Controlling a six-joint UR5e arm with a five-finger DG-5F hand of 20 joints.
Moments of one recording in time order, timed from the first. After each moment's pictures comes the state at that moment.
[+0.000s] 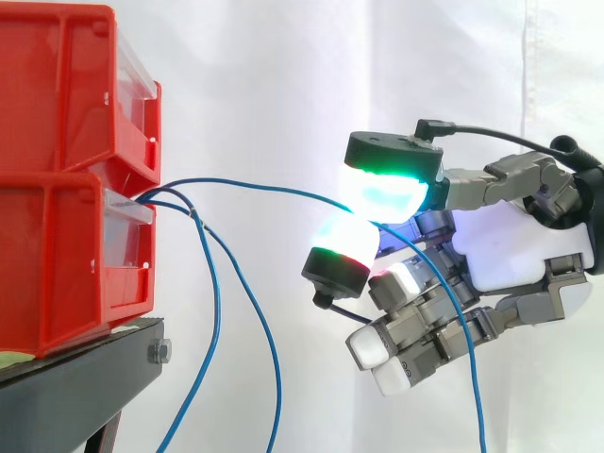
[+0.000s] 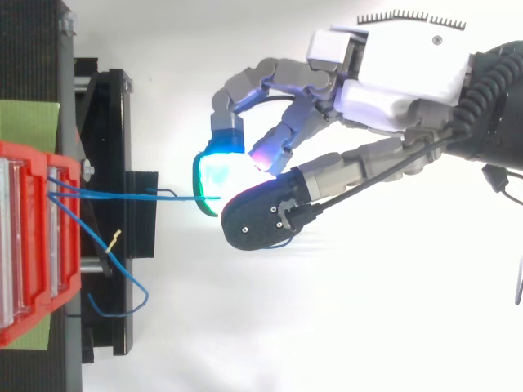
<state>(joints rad) 0.15 -2.24 -1.15 -3.07 -1.27 0.03</state>
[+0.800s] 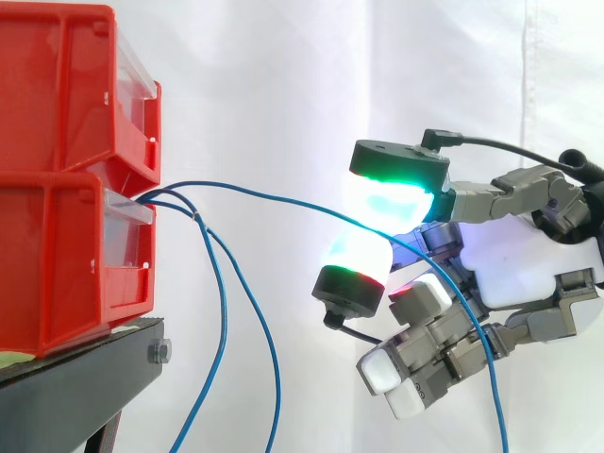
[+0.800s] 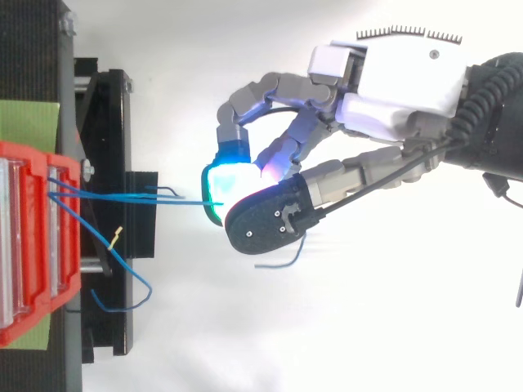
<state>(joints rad) 0.15 -2.24 -1.17 -3.06 -1.27 0.03</state>
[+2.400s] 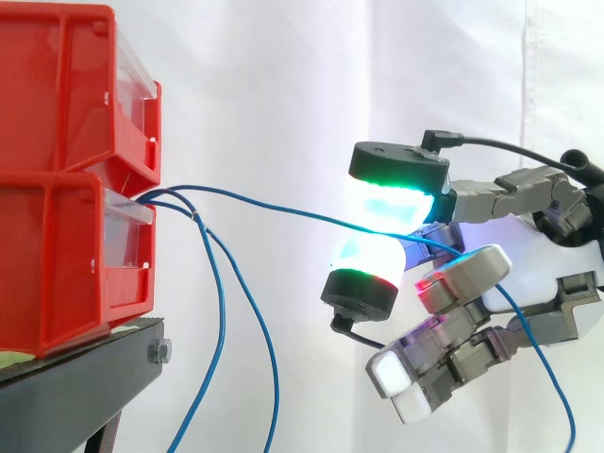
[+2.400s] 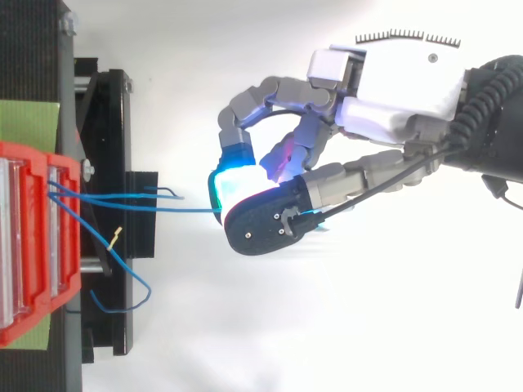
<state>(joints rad) 0.15 -2.24 -1.18 -3.06 -1.27 0.03</state>
